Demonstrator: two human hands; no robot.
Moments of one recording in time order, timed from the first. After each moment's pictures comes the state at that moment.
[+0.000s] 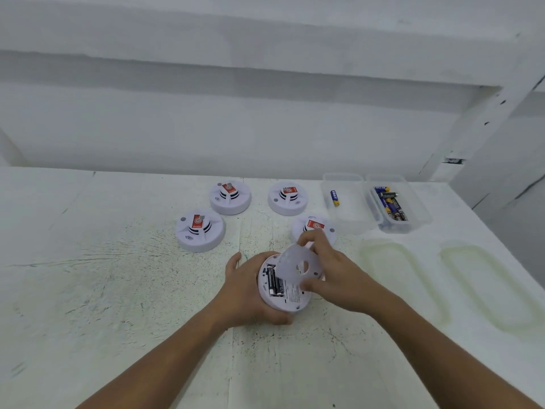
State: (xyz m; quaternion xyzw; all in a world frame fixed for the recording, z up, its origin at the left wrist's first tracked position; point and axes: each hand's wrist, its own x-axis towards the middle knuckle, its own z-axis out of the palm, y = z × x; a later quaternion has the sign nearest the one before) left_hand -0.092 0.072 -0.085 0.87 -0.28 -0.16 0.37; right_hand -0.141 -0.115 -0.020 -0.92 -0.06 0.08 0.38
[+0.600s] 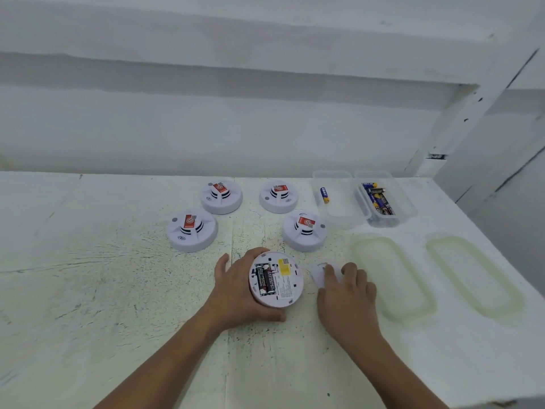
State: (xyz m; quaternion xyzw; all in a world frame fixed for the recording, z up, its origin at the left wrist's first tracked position) left_hand -0.099 0.080 -0.091 0.88 -0.27 -0.12 0.38; right_hand -0.185 -0.110 -0.086 -0.98 0.16 -0.11 -0.04
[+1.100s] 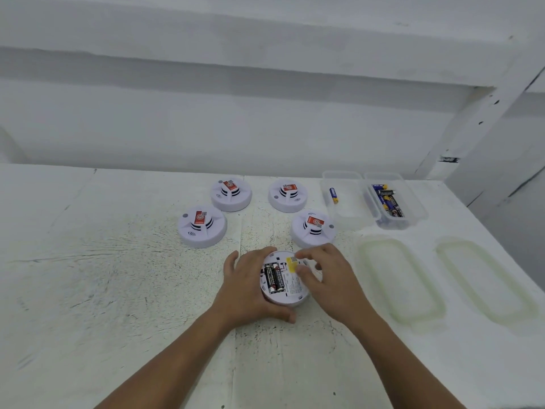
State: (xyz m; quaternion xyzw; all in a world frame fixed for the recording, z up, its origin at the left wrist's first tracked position) left_hand -0.101 0.080 -0.097 0.89 -0.28 -0.08 0.36; right_hand -0.155 -0.094 -0.053 -0.93 0.06 -0.07 0.35
